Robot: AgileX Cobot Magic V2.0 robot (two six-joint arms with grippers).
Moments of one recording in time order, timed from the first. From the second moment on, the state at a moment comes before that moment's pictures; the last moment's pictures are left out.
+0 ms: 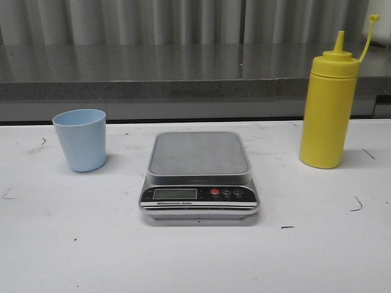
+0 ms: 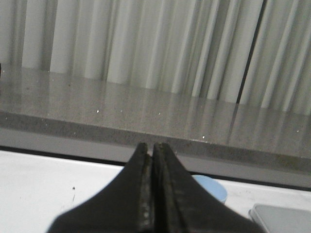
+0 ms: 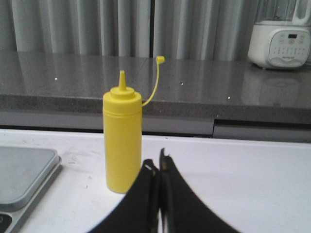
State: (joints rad) left arm -0.02 0.00 -0.07 -0.03 0.00 -0.13; right arm 0.04 -0.01 -0.06 -0.08 0.08 0.11
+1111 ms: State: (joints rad) left arm -0.02 0.48 -0.64 0.08 0.70 -0.13; right arm 0.04 0.65 -0.61 -0.10 0.68 0.10
